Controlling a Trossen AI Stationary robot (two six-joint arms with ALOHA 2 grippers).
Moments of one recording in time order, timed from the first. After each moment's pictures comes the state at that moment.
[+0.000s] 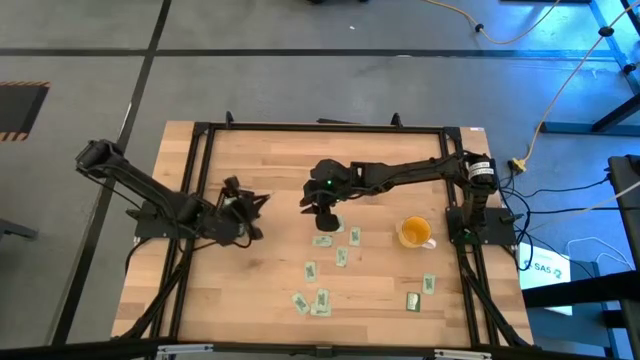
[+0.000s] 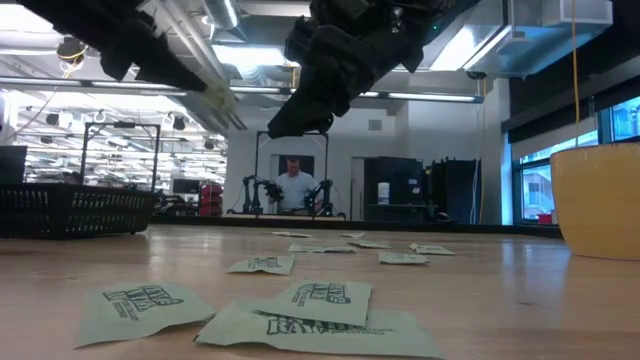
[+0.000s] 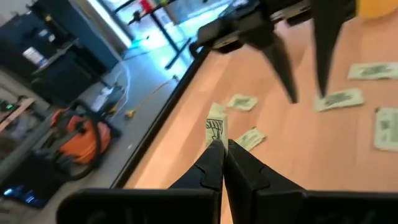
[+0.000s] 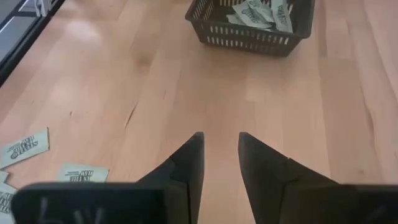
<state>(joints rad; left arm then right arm) -0.45 1.02 0.57 -0.25 -1.05 -0.14 -0.09 1.90 1.35 -0.15 -0.26 -0.11</state>
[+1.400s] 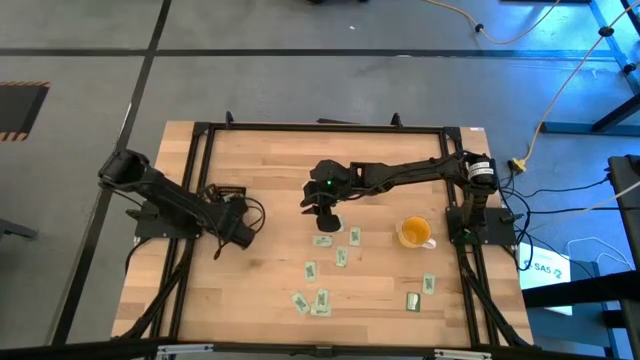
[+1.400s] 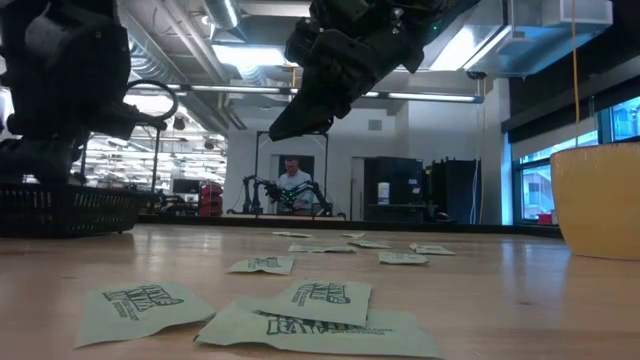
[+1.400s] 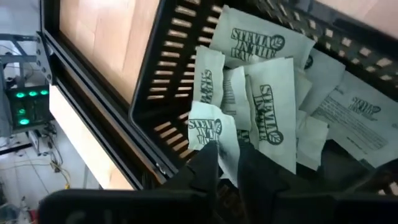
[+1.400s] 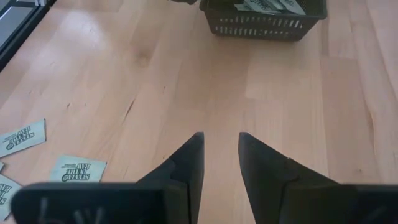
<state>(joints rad) -0.34 1.42 0.68 -1.25 -0.45 -0.97 -0.09 1.90 1.35 -0.16 -0.26 -0.14</state>
